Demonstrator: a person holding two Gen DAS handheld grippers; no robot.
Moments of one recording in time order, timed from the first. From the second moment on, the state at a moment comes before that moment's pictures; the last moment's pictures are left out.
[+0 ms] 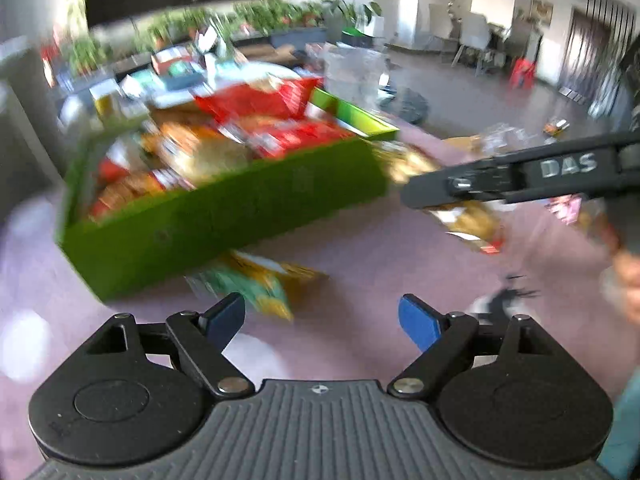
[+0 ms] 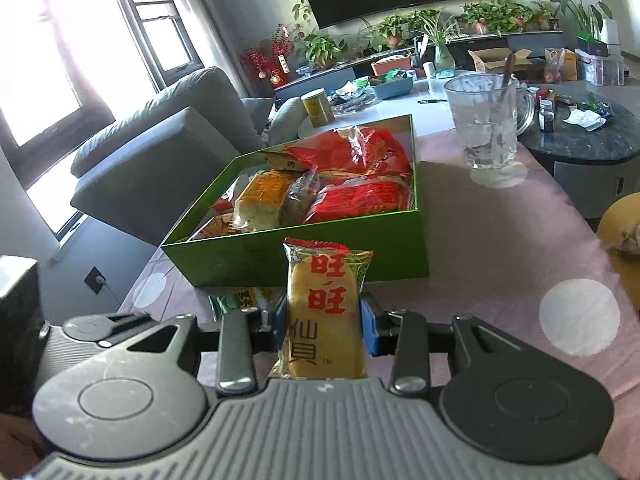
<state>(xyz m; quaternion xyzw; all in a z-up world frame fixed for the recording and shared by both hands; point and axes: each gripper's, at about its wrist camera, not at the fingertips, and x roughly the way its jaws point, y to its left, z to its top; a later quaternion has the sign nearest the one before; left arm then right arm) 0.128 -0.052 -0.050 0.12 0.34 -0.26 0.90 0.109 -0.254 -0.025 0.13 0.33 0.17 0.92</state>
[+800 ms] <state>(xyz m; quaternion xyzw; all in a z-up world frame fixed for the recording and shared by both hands) 0.162 -0.048 -0.044 0.10 0.37 -0.25 0.89 0.114 -0.264 -0.025 0.15 0.33 0.16 0.92</state>
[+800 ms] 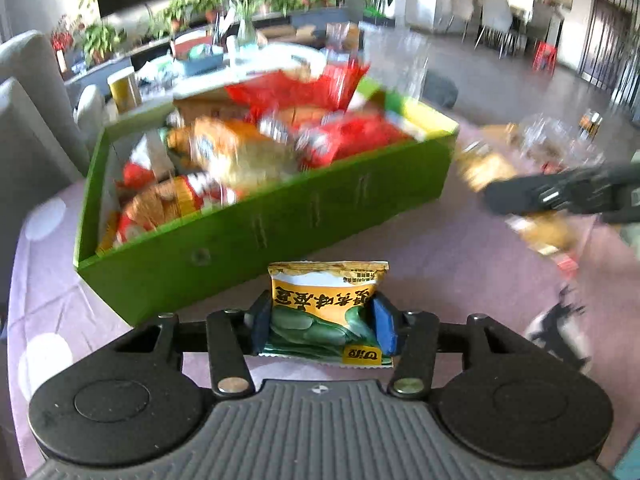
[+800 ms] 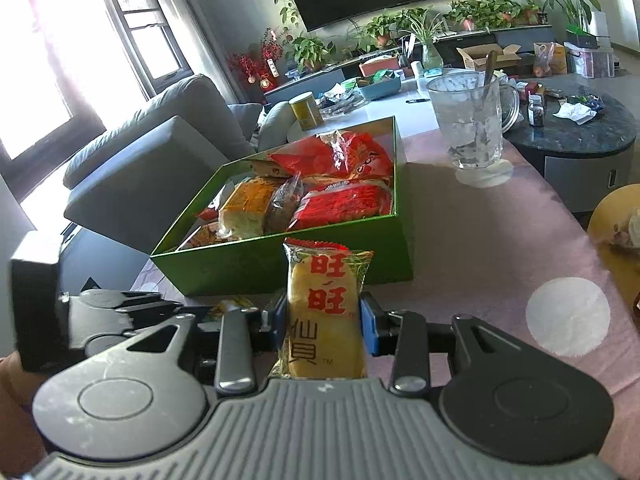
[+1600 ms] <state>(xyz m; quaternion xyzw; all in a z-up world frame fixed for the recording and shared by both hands) 0.240 -0.006 0.008 0.03 0.31 -0.13 0.94 0.192 -0.242 0.018 0.13 0.27 0.18 0.94</state>
